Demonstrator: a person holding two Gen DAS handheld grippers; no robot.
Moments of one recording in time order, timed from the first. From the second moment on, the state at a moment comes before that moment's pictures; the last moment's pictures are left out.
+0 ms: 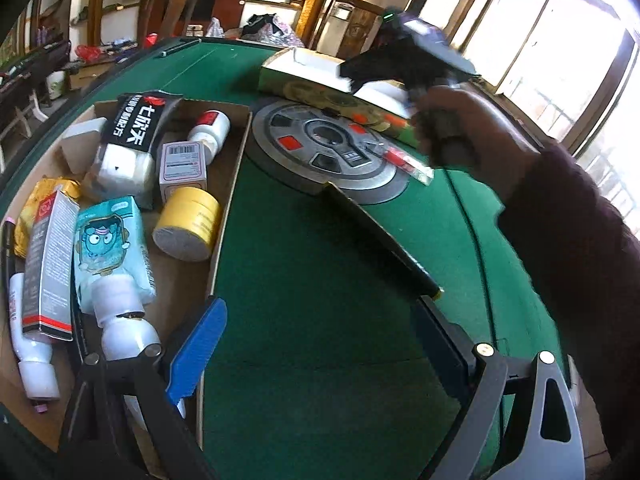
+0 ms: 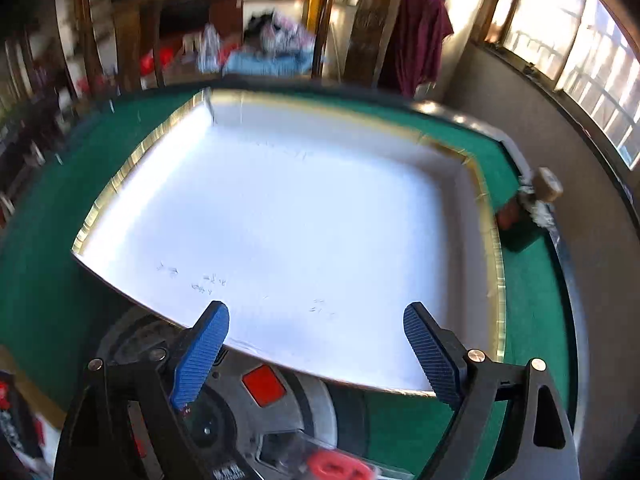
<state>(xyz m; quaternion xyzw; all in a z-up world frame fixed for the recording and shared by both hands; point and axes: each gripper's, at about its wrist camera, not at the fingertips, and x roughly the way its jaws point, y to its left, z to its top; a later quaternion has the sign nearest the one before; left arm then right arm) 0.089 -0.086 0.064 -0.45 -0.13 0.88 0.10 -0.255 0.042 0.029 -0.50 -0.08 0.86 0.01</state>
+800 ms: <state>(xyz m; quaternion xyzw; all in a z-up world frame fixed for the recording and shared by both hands) 0.085 -0.074 0.067 -0.46 -0.17 0.86 0.12 -0.145 0.125 0.020 -0.51 -0.10 0.84 -0.18</state>
